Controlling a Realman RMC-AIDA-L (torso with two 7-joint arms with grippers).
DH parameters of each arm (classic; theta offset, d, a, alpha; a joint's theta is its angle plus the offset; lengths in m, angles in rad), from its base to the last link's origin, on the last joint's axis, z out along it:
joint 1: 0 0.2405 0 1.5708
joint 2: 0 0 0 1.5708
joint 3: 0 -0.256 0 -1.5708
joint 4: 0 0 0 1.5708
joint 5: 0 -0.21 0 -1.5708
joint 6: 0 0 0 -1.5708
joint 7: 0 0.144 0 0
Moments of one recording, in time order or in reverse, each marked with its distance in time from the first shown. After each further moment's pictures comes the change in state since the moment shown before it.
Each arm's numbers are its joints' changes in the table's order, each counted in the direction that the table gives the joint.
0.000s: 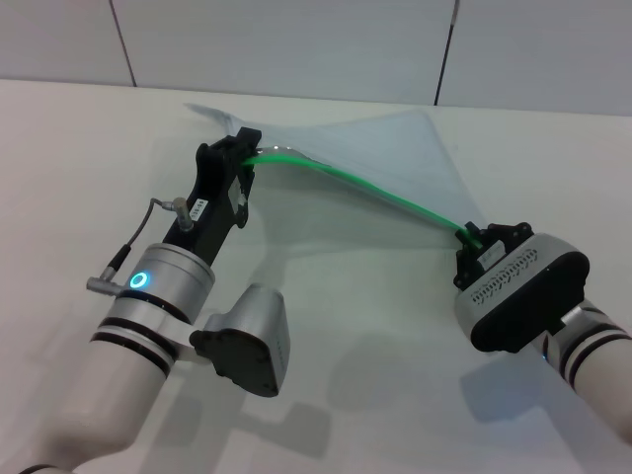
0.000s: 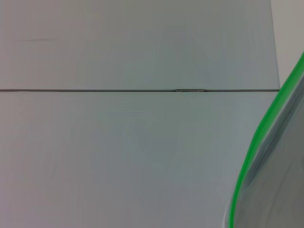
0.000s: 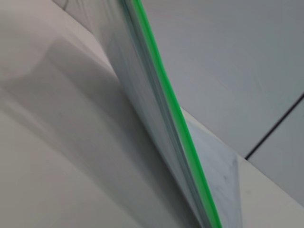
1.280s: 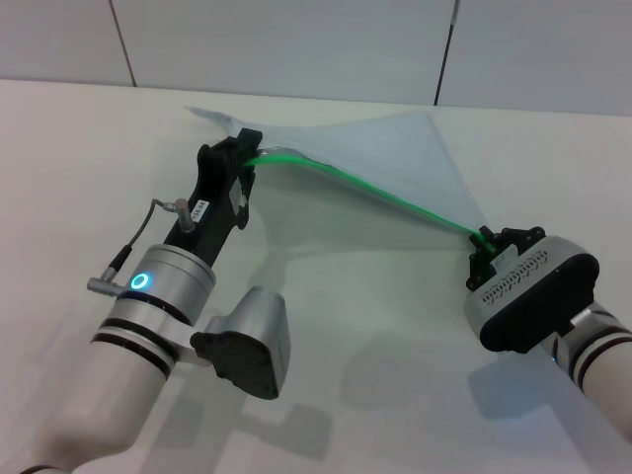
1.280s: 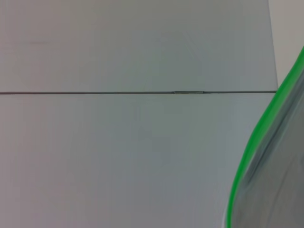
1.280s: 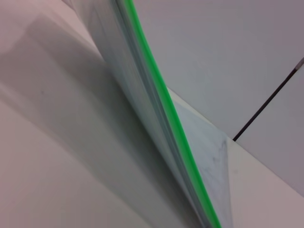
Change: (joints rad) left arm 0.001 0.000 -0.001 0.000 -0.006 -0.002 0.004; right arm -0.004 -0.003 -0.001 -0.028 -0.024 0.001 -0.003
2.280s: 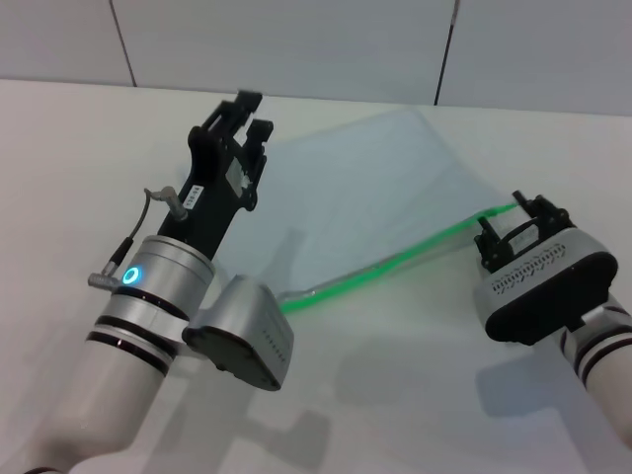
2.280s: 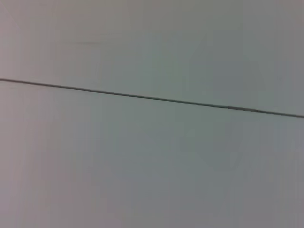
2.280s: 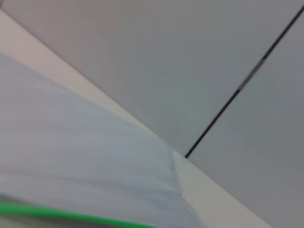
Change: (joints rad) left arm 0.005 0.000 0.000 -0.001 -0.063 0.090 -0.155; right arm -0.021 -0.010 0.011 0.035 -0.063 -0.160 -0.053
